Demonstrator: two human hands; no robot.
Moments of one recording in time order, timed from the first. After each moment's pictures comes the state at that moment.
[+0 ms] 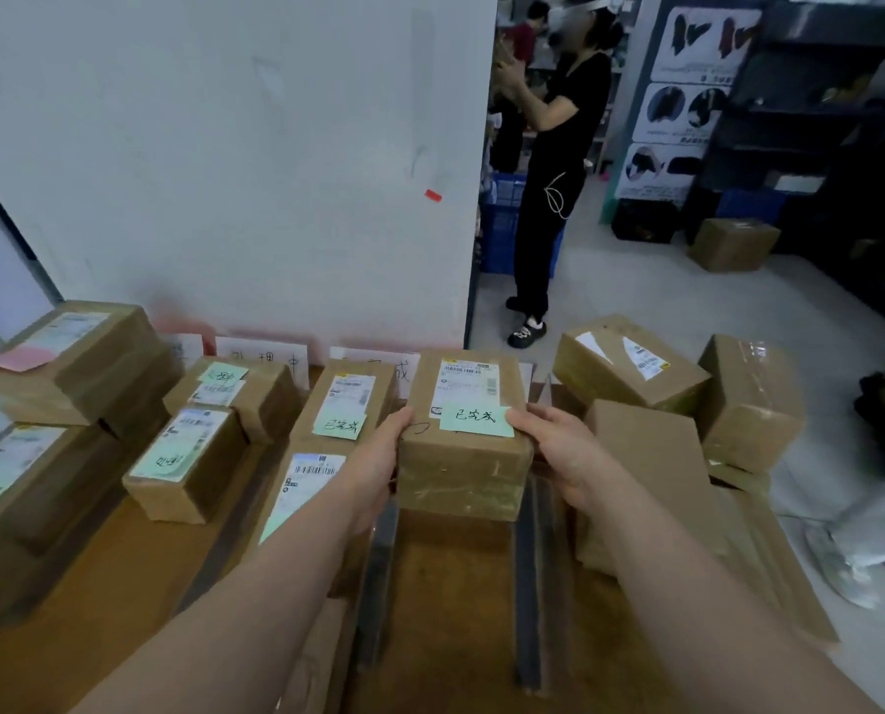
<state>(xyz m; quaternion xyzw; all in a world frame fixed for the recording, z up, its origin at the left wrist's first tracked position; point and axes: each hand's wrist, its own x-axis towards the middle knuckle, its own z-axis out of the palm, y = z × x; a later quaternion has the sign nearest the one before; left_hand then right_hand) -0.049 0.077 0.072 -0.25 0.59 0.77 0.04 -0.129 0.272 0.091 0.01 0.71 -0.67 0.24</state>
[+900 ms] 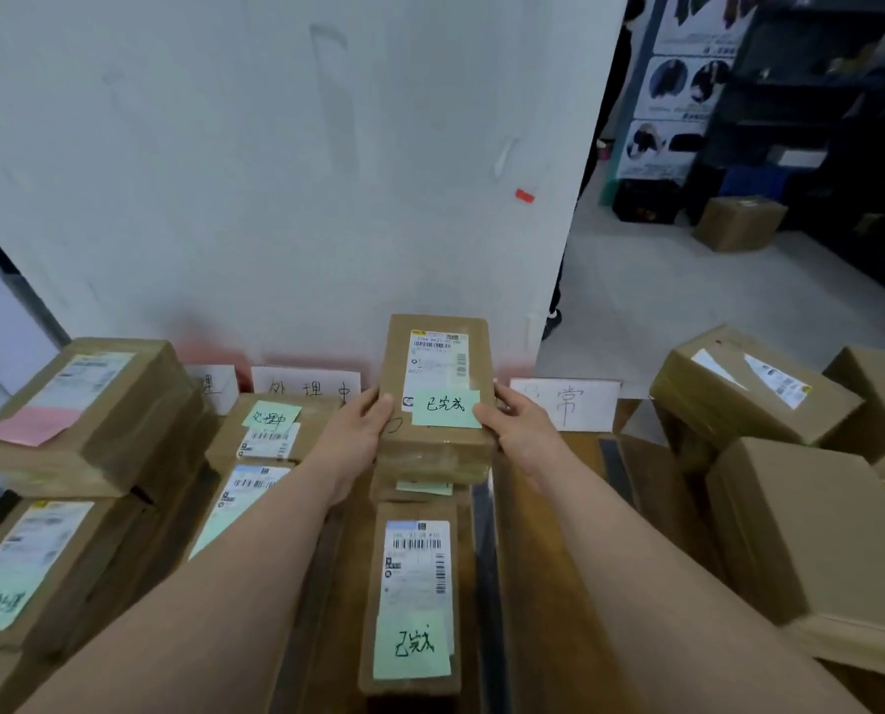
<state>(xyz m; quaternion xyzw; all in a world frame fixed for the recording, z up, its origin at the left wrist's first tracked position) -0.126 -0.130 0.062 -0.21 0.74 0.64 0.00 -0.188 0.061 0.060 -0.01 0.71 -0.68 0.19</state>
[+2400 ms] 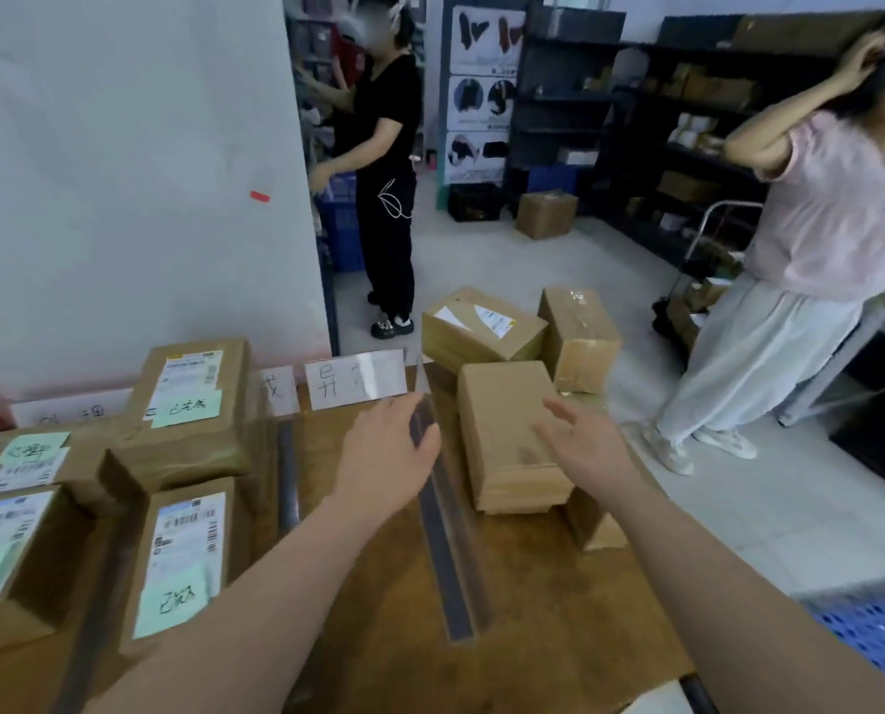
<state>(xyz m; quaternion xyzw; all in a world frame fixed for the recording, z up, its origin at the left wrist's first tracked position) -0.057 0.170 0.093 0.06 0.95 0.31 -0.08 -0.062 0.395 0.100 0.10 0.92 -0.37 -0.01</state>
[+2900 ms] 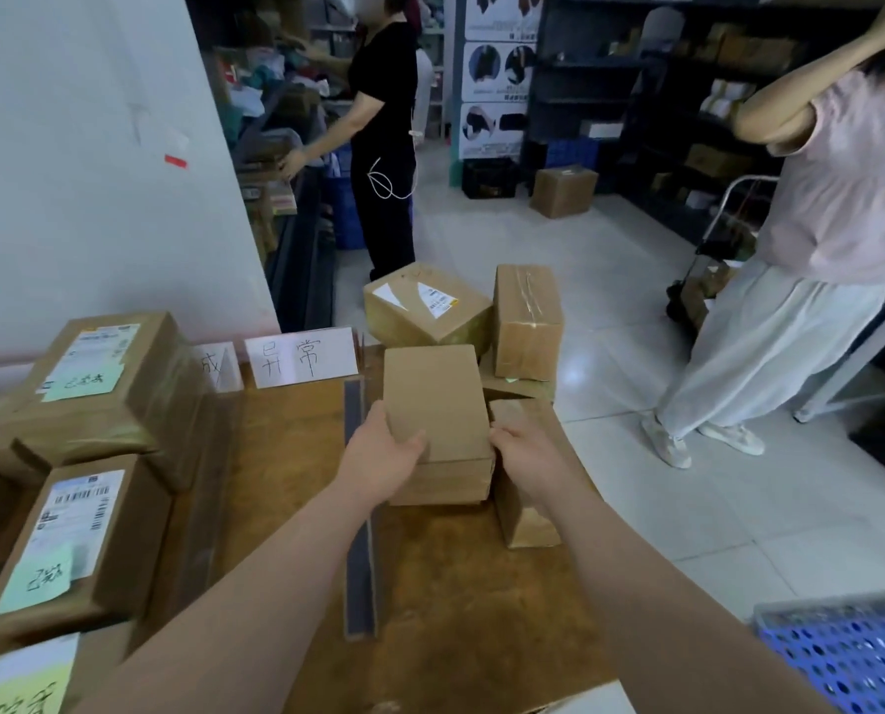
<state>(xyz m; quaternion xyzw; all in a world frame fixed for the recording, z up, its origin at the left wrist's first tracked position) -0.077 0.297 0.059 -0.09 0.88 0.45 0.07 -0.089 0.479 0.041 0.12 0.82 -0.54 0.15</state>
